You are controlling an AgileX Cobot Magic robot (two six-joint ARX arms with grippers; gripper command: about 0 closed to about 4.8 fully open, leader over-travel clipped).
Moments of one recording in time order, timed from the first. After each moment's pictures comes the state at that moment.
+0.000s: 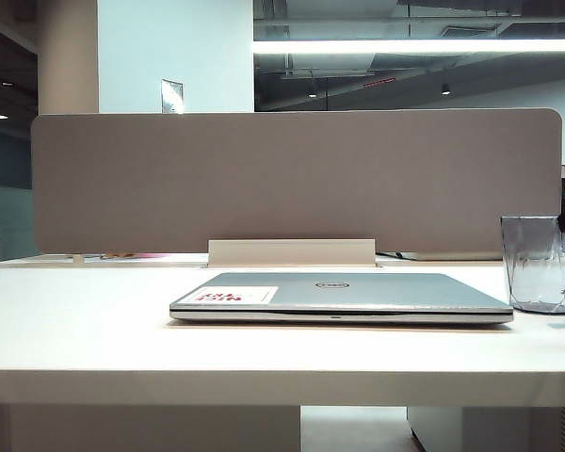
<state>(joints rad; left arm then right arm) 0.01 0.01 0.02 0.05 0.38 -0.08 -0.13 1.58 0.62 0.39 0.00 0.03</state>
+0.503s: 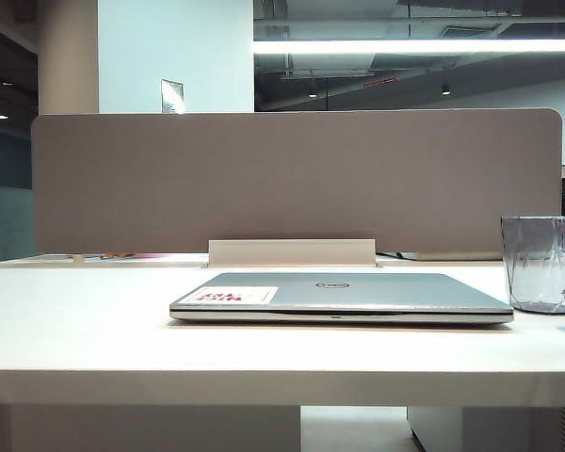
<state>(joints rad) 0.01 0.01 0.02 0.05 0.38 -0.08 -0.13 1.47 0.62 0.25 0.03 0.00</state>
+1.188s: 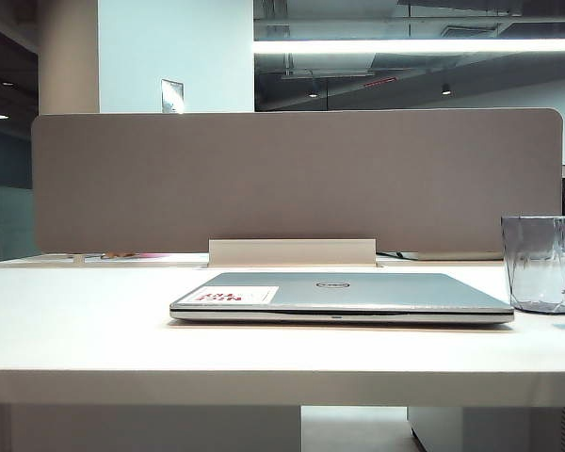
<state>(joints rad) 0.01 0.01 0.02 0.04 0.40 -0.08 -0.13 1.47 0.62 0.33 0.04 -0.01</state>
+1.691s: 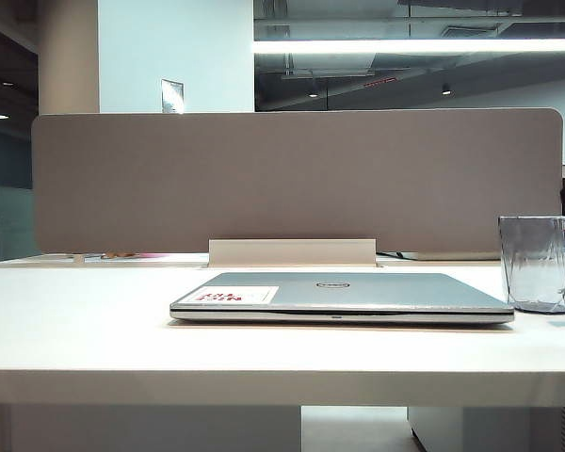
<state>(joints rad) 0.01 0.01 0.02 0.03 0.40 -0.08 -0.13 1.52 0.62 0.43 0.04 -0.01</state>
